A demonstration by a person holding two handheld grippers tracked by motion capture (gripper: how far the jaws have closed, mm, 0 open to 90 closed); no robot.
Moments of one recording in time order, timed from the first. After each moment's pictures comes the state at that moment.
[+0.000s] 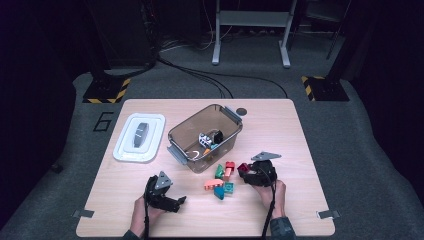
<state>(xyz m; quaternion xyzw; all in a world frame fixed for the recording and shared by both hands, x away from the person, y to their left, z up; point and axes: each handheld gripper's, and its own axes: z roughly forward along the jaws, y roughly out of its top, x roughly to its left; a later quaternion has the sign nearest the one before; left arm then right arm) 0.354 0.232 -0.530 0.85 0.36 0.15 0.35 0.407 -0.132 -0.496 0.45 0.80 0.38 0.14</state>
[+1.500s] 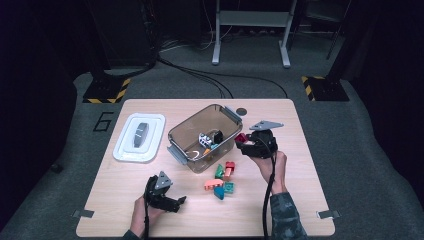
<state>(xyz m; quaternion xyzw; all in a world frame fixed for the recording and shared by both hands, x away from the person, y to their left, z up) 0.354 0.232 -0.530 0.85 0.36 0.15 0.36 0.442 -0.117 -0.397 0.42 0.79 0.41 0.19</state>
